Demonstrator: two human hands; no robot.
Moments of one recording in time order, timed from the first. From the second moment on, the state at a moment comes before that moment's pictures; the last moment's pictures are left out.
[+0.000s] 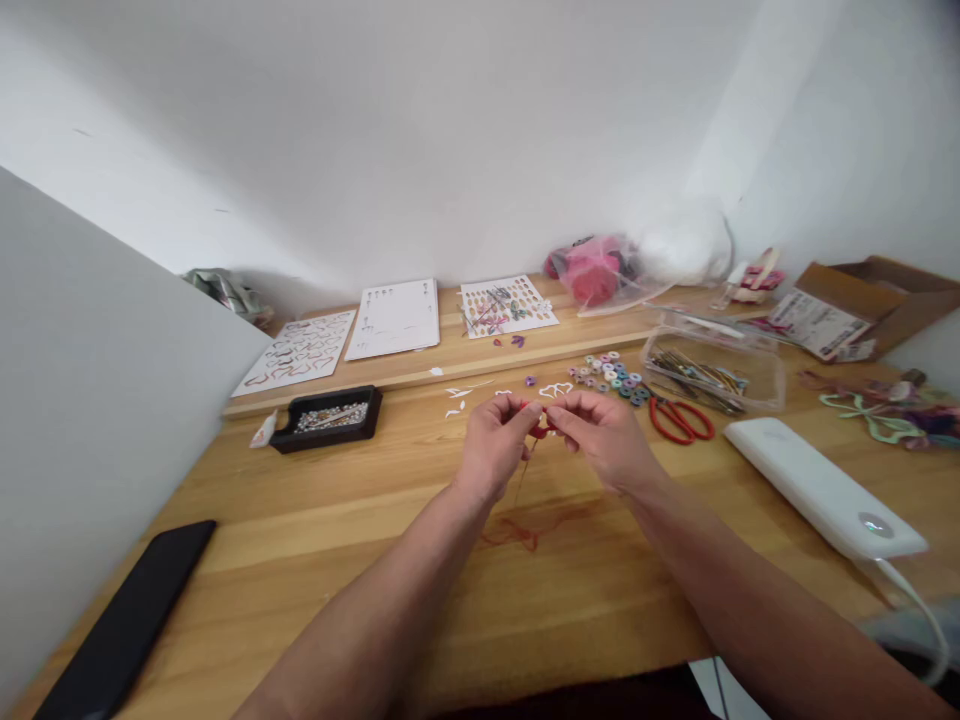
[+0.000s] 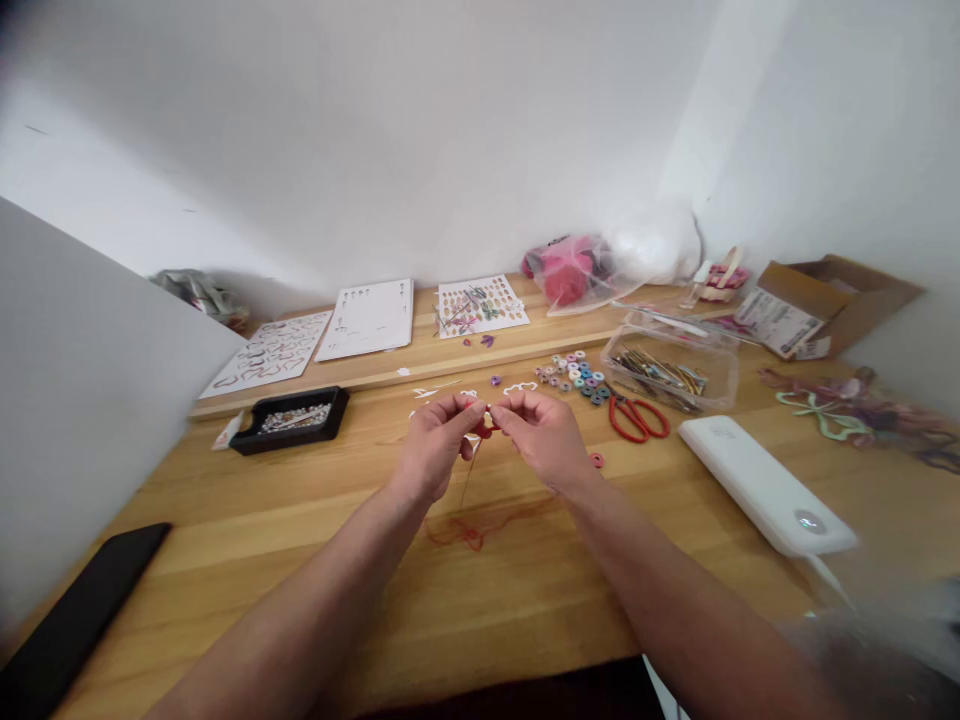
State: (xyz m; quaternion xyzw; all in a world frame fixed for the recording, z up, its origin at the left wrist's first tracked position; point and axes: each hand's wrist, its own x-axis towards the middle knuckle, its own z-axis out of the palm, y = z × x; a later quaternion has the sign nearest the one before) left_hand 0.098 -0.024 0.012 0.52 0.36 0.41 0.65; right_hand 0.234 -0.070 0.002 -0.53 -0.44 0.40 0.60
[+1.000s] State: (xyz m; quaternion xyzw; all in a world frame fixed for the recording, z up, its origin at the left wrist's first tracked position) left_hand 0.096 -0.023 0.012 0.50 0.38 0.40 0.67; right_hand 0.236 -0.069 0.006 -0.54 -0.42 0.44 0.58
